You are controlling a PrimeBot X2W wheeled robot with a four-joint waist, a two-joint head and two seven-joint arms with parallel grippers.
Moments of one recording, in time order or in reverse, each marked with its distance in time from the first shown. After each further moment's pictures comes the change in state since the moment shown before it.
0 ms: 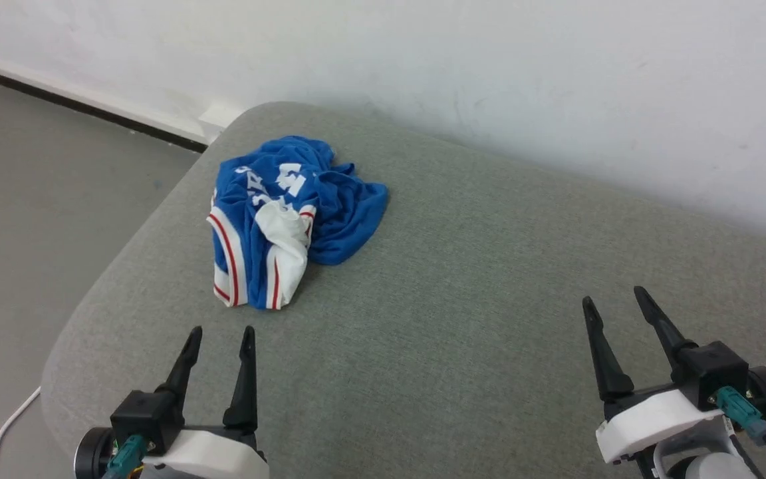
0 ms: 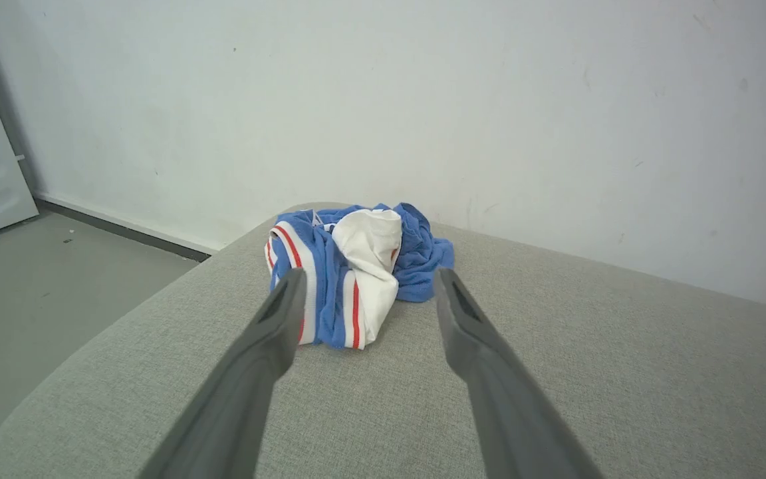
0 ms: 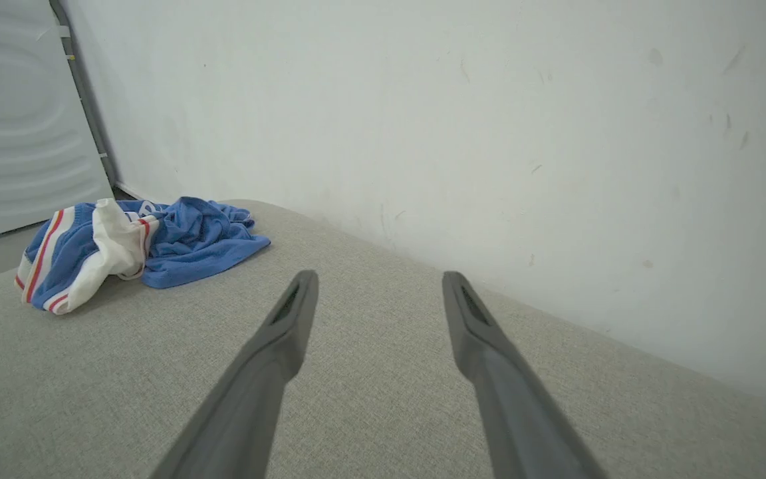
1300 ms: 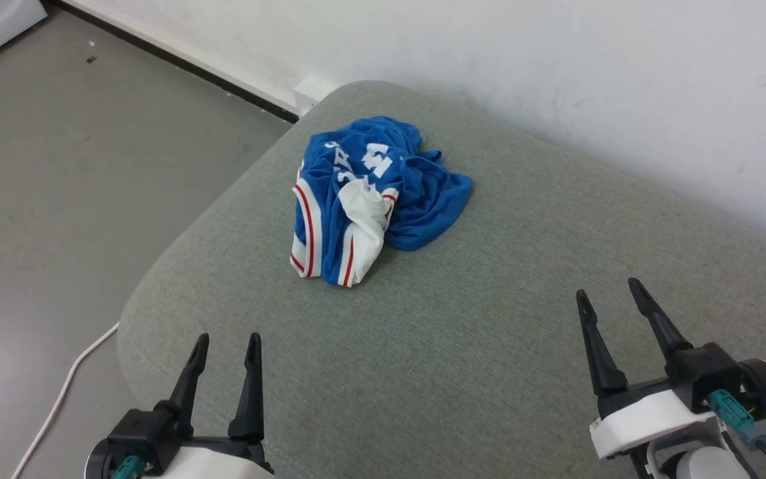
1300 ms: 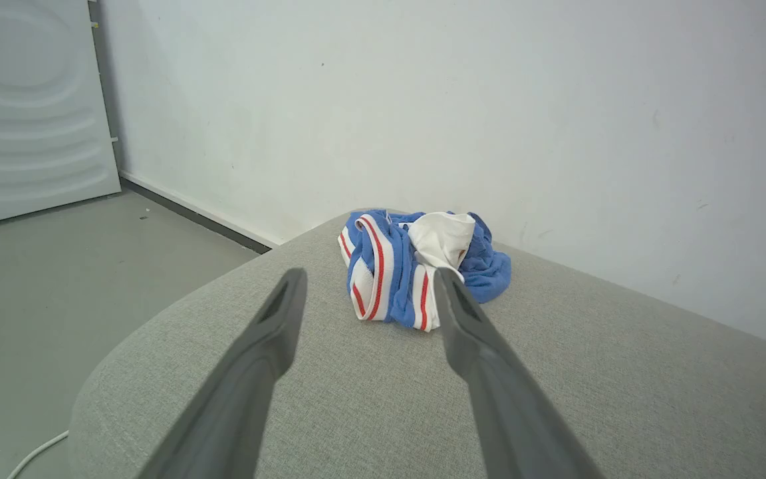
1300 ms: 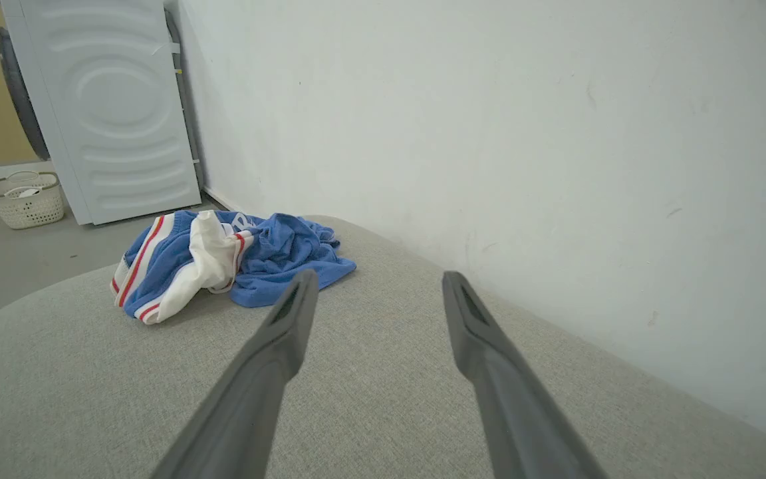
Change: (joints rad) left arm 0.026 0.000 -0.027 0.005 -0.068 -0.010 -0.081; right arm -0.024 0.000 0.015 0.036 -0.026 0.000 -0.079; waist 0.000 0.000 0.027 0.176
